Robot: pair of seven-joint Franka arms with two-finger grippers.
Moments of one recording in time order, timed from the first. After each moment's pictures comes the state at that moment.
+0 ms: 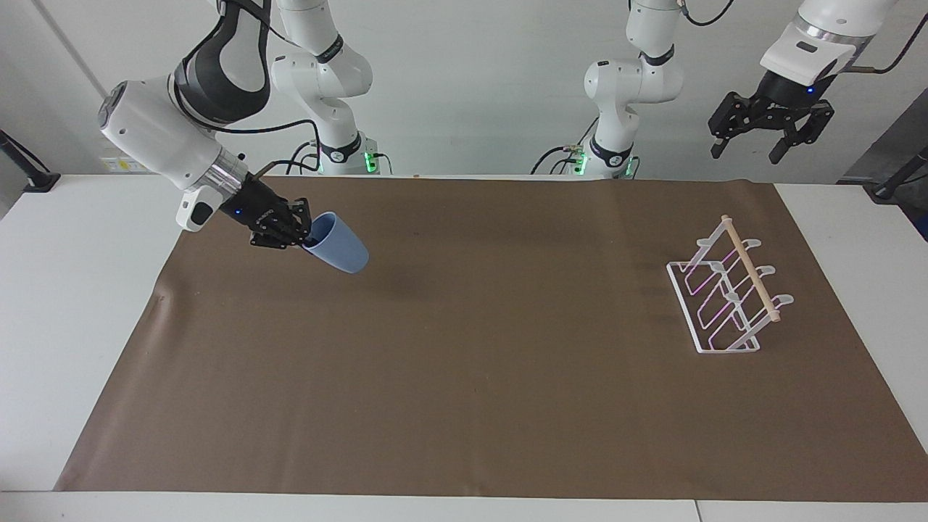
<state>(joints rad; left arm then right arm) -0.07 -0.11 0.00 -1.52 -0.03 1.46 0.10 0.02 0.01 -0.11 -1.90 0.70 1.82 -0.44</state>
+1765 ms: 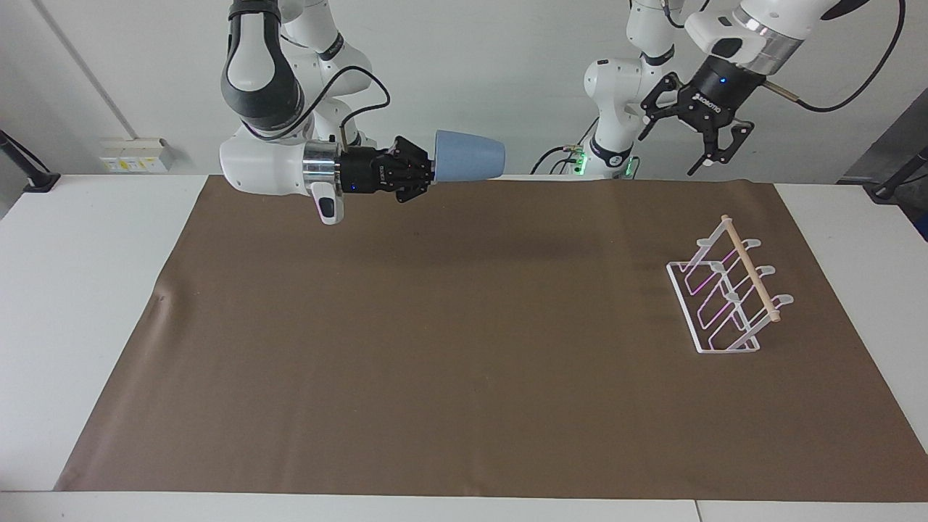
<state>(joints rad) -0.28 -0.12 -0.06 -1.55 -0.29 1.56 0.82 0.38 -0.06 -0.10 -2.13 1.71 1.85 -0.44</state>
